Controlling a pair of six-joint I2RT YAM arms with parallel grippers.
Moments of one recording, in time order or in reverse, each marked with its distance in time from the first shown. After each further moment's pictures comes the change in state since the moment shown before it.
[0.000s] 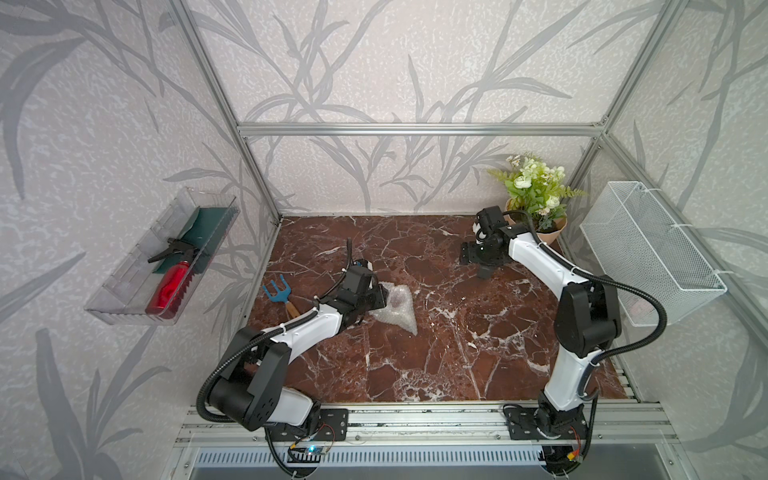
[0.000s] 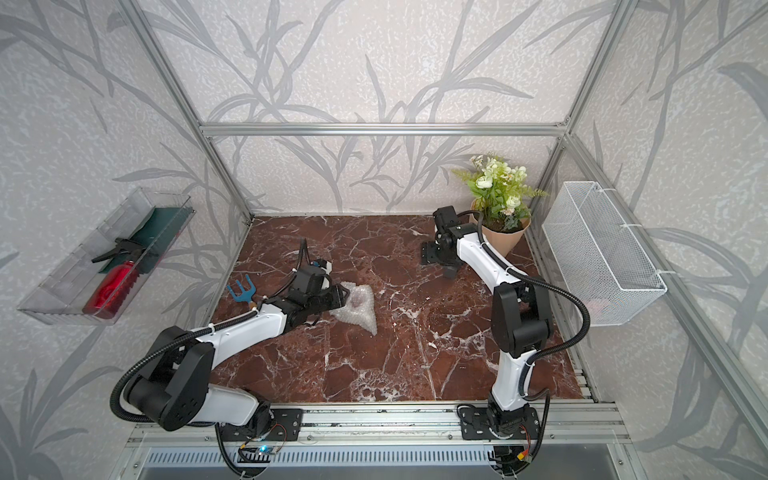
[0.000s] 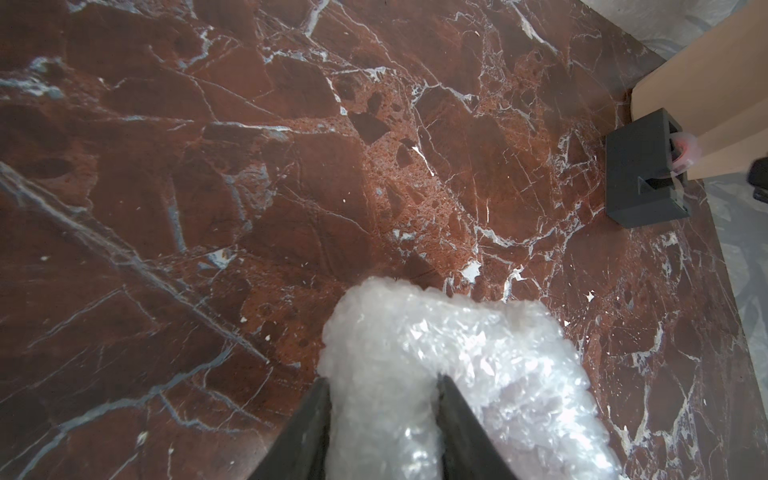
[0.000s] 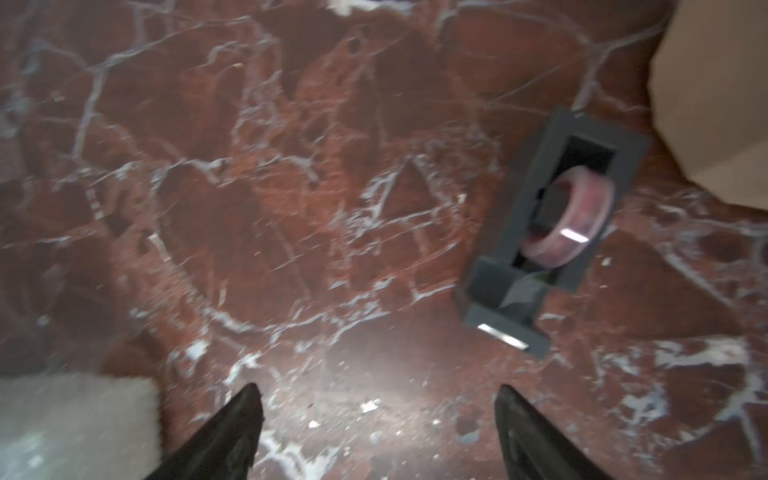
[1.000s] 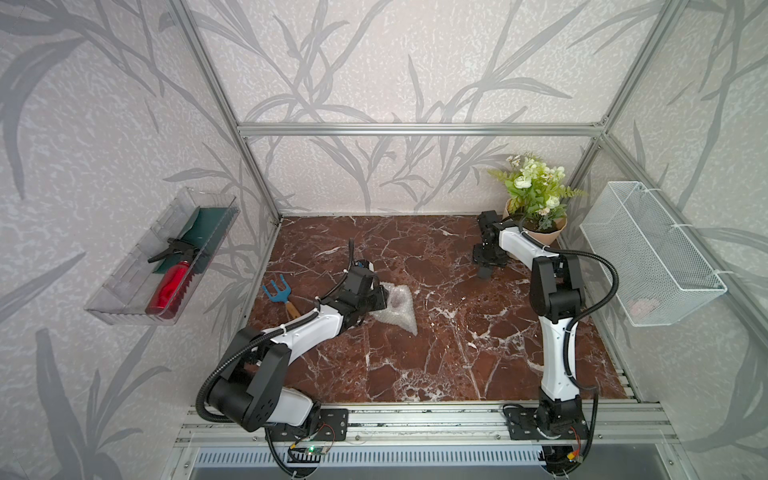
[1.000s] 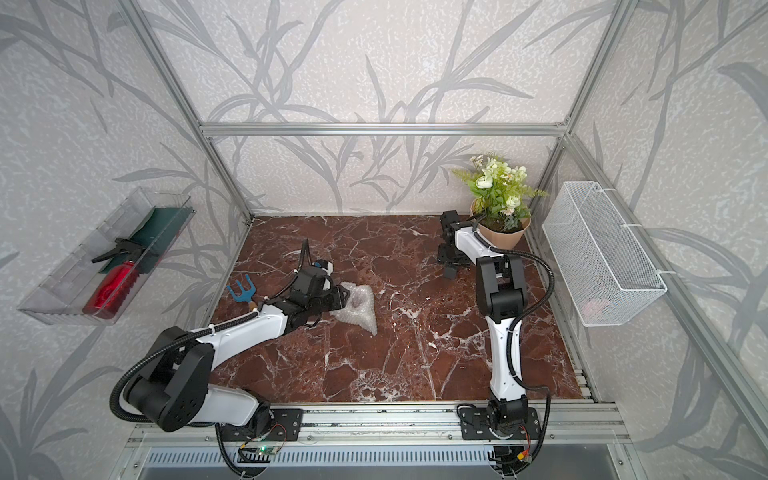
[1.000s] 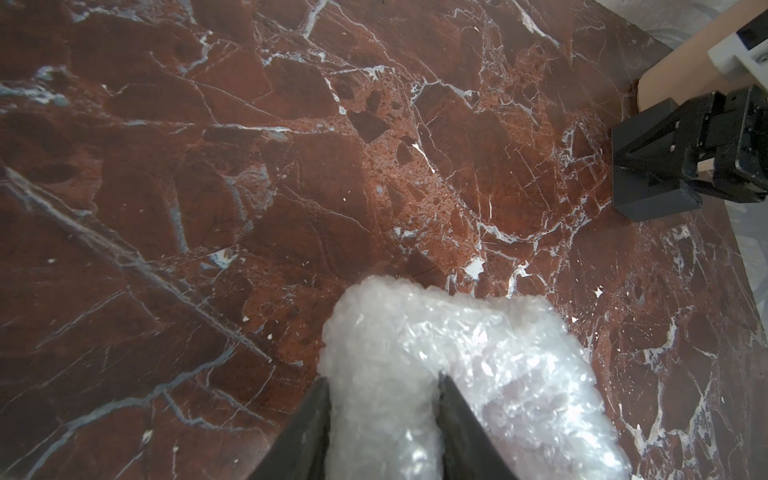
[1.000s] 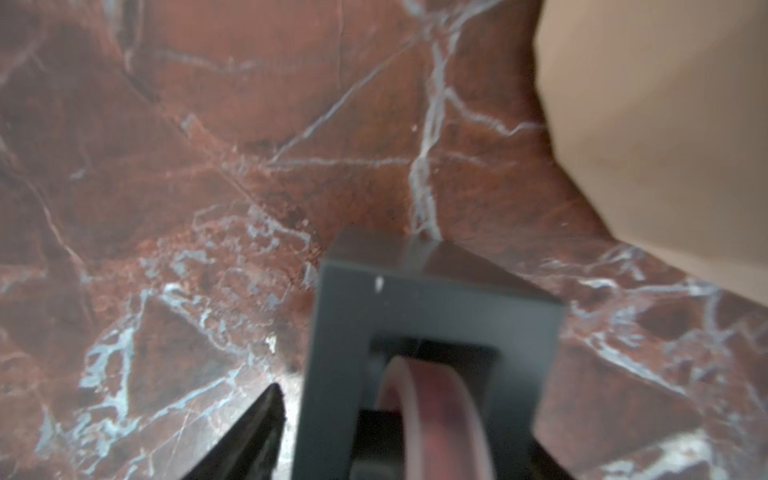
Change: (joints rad) left arm -0.014 -0.004 -0.005 -0.001 -0.014 0.018; right arm -0.092 0.342 0.201 -0.025 0.154 0.058
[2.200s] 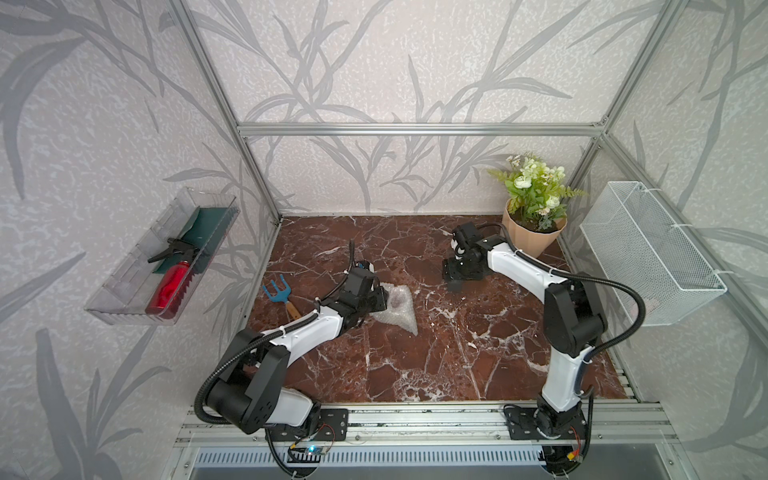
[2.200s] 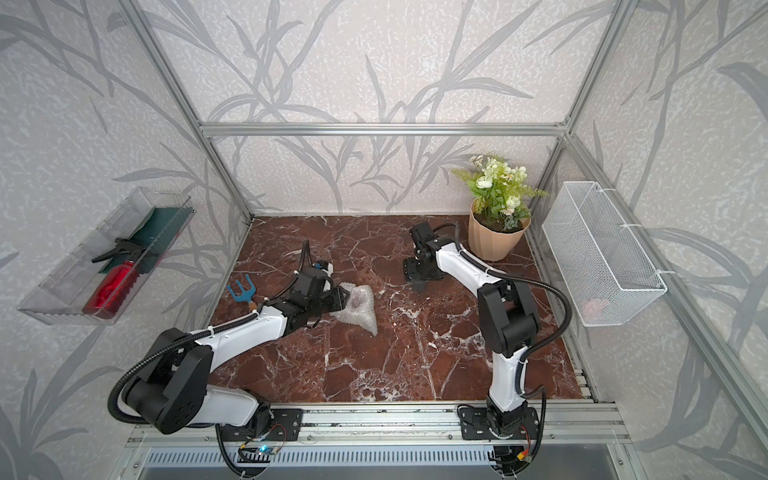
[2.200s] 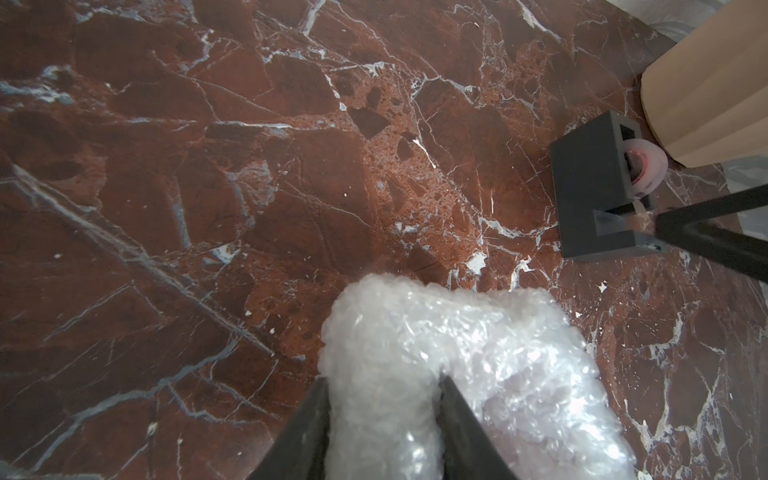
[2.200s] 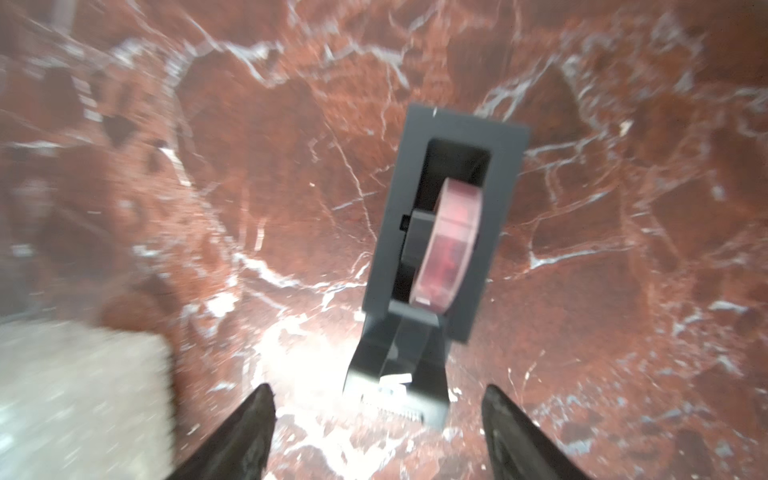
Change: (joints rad) left arm -0.009 -0.013 -0.010 -0.004 -0.011 0.007; right arm 0.221 -0.380 -0.325 0.083 -0.226 -0.017
